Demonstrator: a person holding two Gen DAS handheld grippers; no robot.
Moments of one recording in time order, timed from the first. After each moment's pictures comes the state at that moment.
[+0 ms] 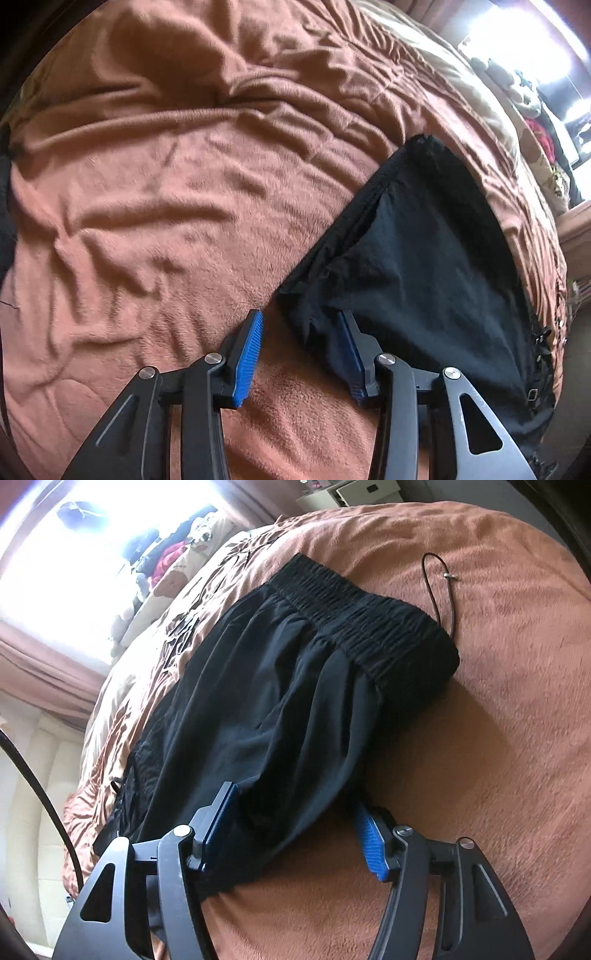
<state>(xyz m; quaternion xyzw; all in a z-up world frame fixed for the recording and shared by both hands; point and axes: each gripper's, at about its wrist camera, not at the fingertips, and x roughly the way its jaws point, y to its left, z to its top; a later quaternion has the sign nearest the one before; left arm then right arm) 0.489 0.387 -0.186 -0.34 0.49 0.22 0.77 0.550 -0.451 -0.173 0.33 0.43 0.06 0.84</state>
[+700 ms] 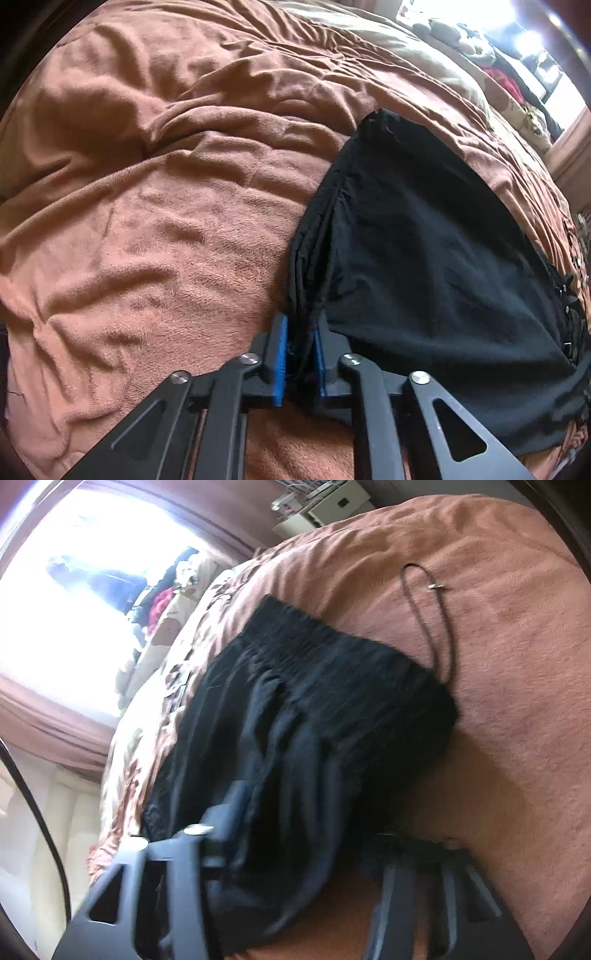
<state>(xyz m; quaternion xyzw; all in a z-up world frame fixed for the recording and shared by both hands) 0.524 0.376 -0.187 -0.22 0.49 0.18 0.82 0.566 -0.487 -0.195 0.40 0.37 0.02 0.83</state>
